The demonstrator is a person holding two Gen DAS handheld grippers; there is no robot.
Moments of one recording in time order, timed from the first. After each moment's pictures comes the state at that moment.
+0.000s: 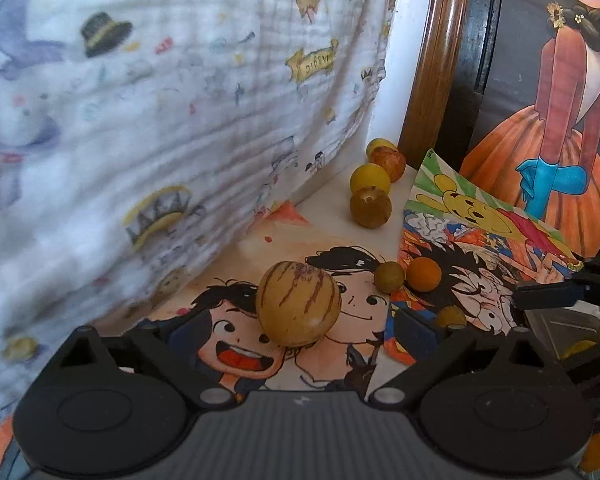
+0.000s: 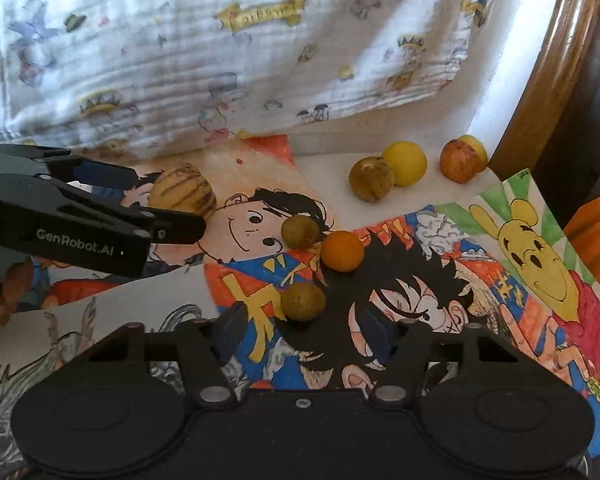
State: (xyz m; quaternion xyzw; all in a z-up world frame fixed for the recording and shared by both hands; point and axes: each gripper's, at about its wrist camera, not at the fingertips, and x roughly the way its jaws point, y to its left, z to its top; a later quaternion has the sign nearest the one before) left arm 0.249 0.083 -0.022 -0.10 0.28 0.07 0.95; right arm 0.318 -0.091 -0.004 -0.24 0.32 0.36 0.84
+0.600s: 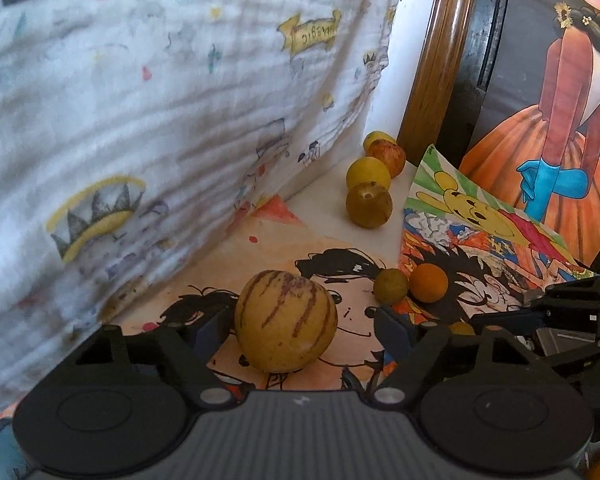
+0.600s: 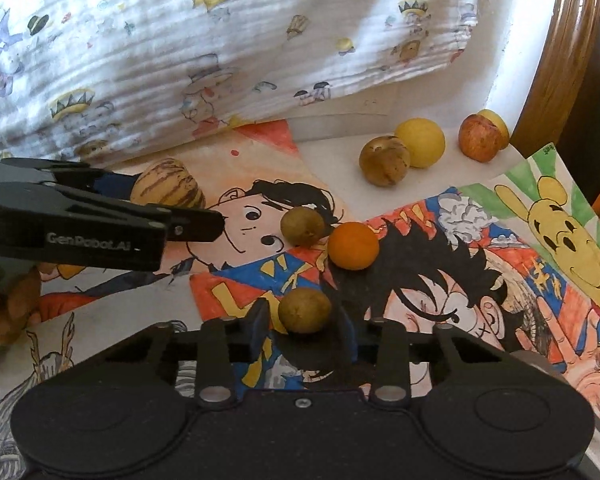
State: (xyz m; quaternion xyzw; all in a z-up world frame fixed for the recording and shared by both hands) left arm 0.280 0.087 -0.036 -0.12 0.29 0.06 0.95; right arm 0.341 -0.086 -0.022 -0.20 0.35 0.38 0.83
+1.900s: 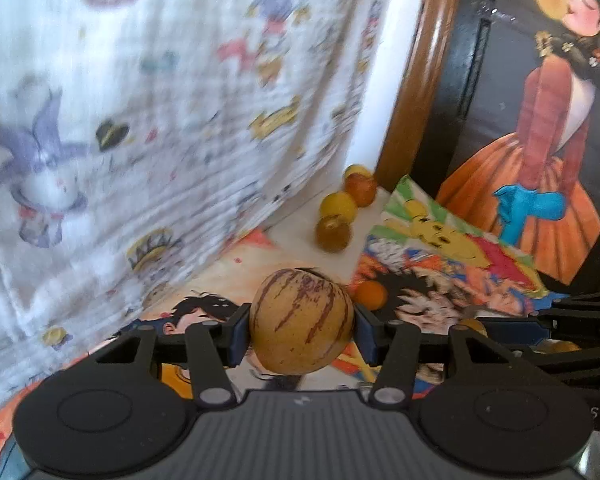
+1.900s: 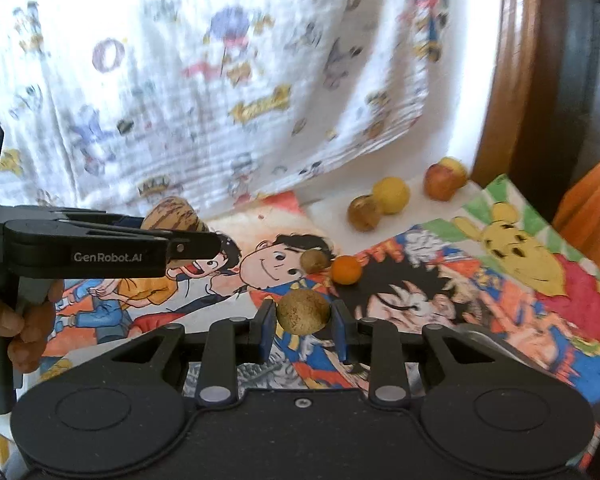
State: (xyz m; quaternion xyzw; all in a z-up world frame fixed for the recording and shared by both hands) left arm 0.210 0.053 0.028 -0.13 0.26 0.07 0.95; right arm 0.255 -0.167 0.068 -0.13 0.29 0.37 0.87
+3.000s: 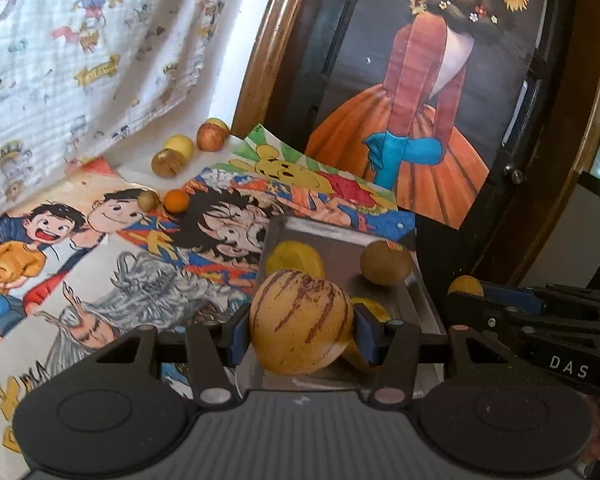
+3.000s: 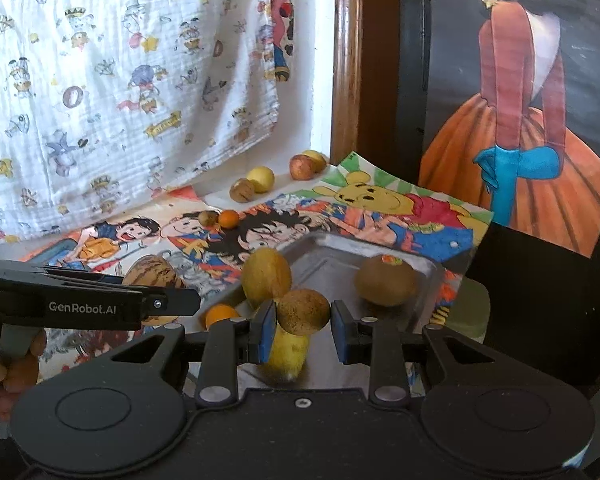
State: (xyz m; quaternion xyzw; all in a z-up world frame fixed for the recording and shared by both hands) left arm 0.126 -0.104 0.013 -0.12 0.28 -0.07 0.95; right arm 0.135 -0.328 0.036 -0.06 0.25 0.24 0.94
